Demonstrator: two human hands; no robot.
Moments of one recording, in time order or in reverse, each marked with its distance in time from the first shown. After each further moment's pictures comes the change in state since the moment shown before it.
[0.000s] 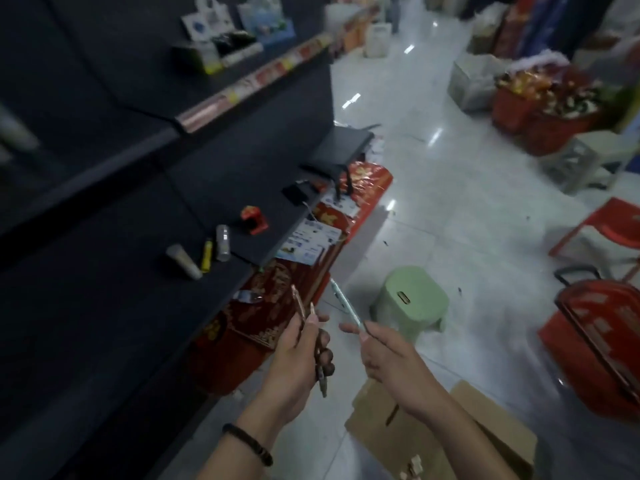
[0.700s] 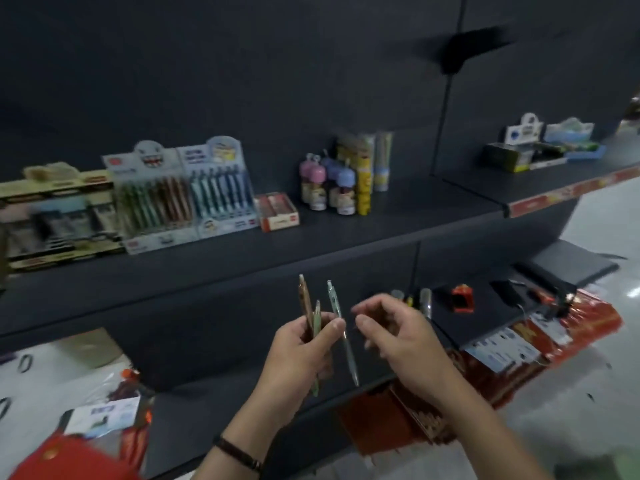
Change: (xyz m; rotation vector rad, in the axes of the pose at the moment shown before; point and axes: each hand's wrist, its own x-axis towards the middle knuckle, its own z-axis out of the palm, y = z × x) left_hand -0.233 0.192 -0.458 0.027 0.347 0.473; right_hand -0.005 -0.189 0.515 -0.281 -0.478 -0.550
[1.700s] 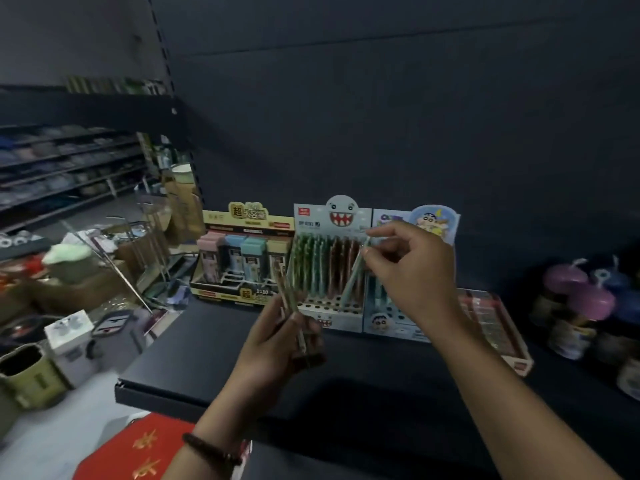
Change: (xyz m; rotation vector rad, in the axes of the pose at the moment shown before) left_hand 0.142 0.100 -0.292 -0.139 0.628 0.249; right_hand 0.402 -0.100 0.241 0.001 -0.057 -0.509
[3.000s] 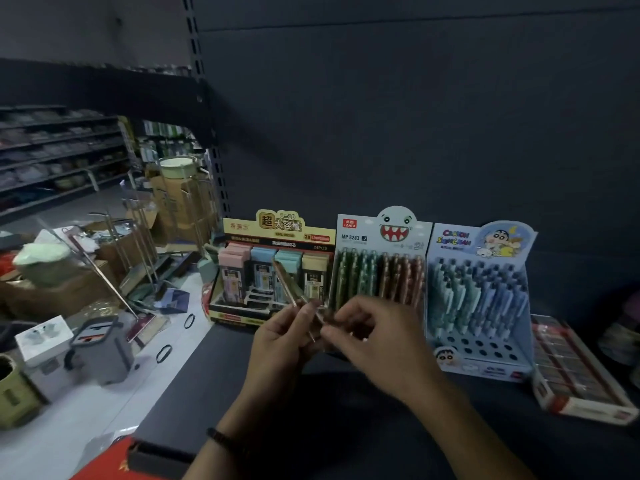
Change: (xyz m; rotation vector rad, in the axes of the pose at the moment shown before) left_hand 0.095 -0.009 -0.086 -0.250 0.055 -0.008; right_hand -0.027 -0.006 0.130 -0.146 -0.332 0.101
